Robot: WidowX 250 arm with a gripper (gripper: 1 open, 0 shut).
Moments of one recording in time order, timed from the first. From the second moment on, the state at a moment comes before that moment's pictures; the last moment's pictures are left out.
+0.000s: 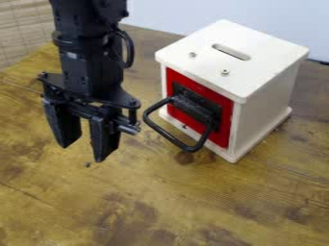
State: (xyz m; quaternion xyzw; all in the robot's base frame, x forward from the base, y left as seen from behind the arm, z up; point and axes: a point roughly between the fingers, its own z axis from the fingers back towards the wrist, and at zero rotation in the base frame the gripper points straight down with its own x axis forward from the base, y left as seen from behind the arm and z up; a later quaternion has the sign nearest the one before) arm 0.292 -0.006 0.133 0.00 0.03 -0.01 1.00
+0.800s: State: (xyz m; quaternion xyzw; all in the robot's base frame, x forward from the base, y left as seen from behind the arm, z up) arm 0.291 -0.009 0.115 -0.03 0.04 0.01 1.00
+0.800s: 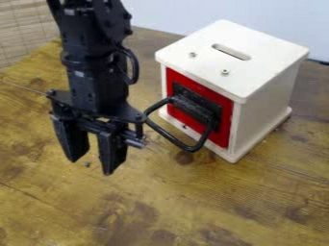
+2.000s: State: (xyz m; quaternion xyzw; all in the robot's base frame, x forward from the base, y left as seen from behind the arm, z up) arm 0.296 -0.005 0.140 -0.03 0.02 0.00 1.00
